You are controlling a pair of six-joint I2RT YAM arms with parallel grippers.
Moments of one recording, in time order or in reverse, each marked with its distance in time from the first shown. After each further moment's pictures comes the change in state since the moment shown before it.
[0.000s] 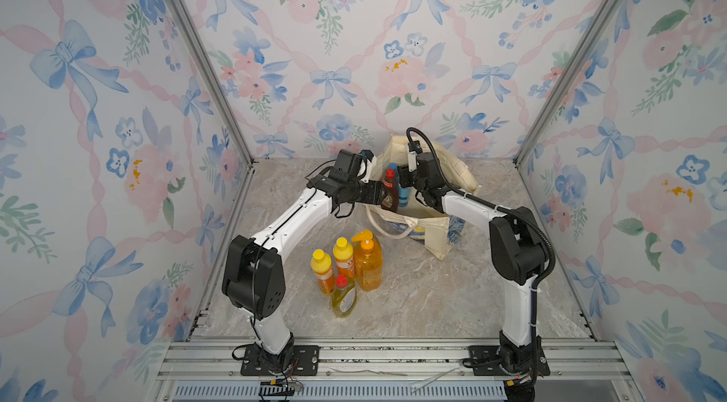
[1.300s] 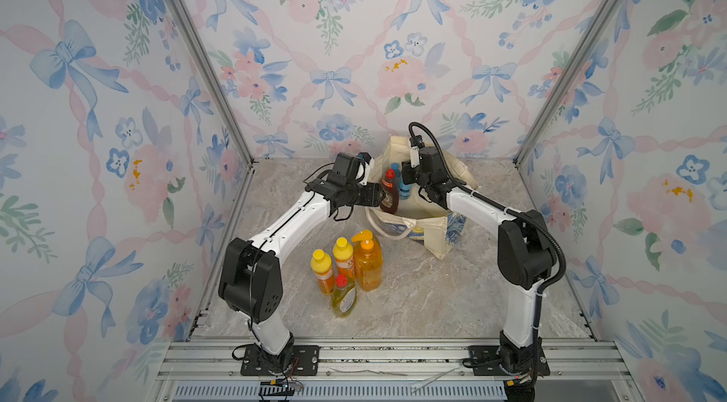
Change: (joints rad) left arm 0.003 -0.028 -0.053 0.033 0.000 -0.026; right arm 0.000 -0.049 0.035 -0.104 -0.002 -0.015
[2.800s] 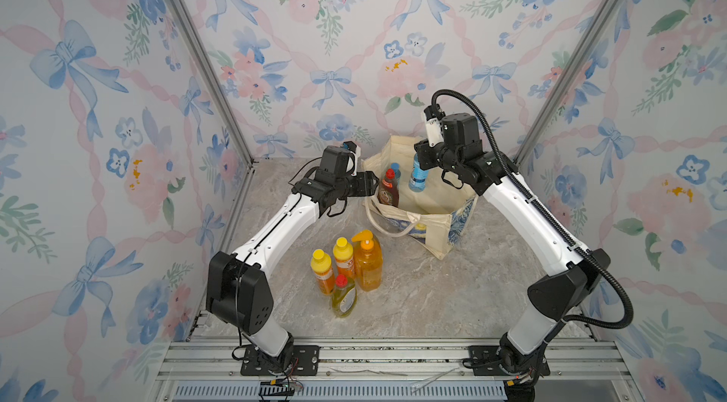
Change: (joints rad) left arm 0.038 -0.093 -0.011 0.046 -0.043 -0.122; right arm 0.066 -0.287 0.314 -0.653 0.012 -0.038
